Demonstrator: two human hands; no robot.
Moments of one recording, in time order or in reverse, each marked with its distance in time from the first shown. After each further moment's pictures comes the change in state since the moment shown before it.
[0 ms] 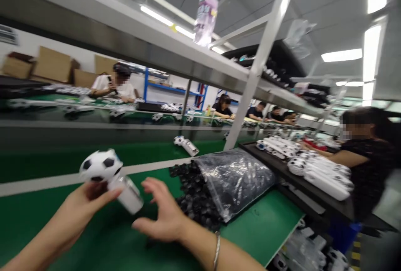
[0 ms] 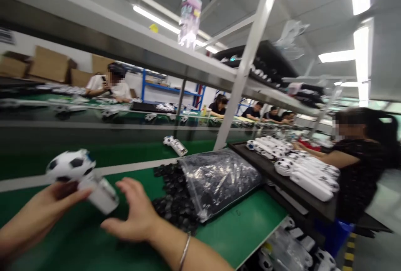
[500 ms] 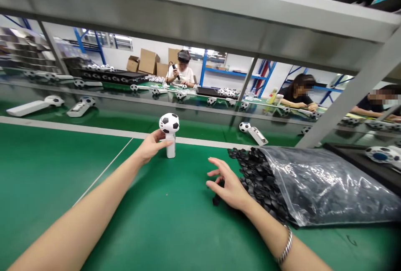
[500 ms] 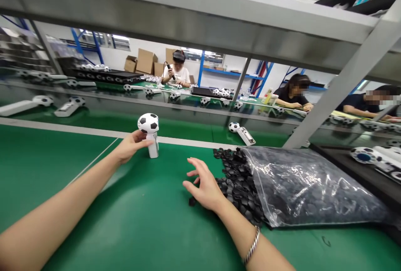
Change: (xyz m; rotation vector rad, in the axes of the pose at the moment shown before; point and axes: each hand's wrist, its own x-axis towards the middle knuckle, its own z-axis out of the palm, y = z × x) left_hand 0.029 -0.024 -0.079 -0.144 -0.081 0.103; right_hand -0.005 0.006 0.002 0.044 -0.138 0.086
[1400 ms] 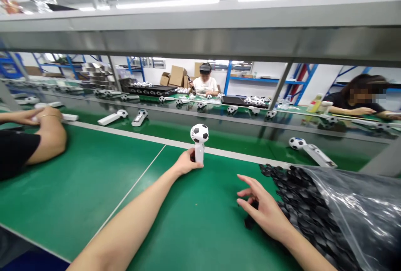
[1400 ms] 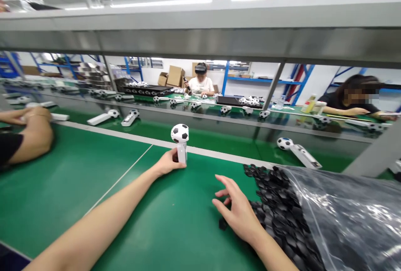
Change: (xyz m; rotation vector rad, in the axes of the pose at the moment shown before) left_hand -0.007 -0.034 0.006 0.255 -0.025 -0.085; right_hand 0.001 0.005 0.002 -0.052 -0.013 0.000
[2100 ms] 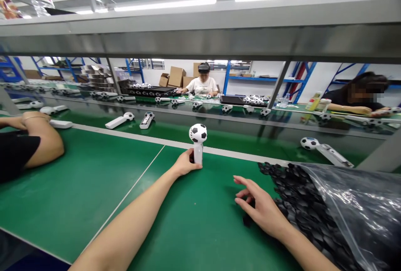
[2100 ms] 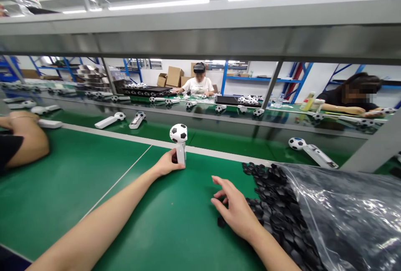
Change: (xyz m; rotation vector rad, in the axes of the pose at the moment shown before) left_hand -0.002 -0.005 -0.001 0.104 -0.018 0.002; right_hand -0.002 0.001 -0.001 -0.060 -0.055 -0.031
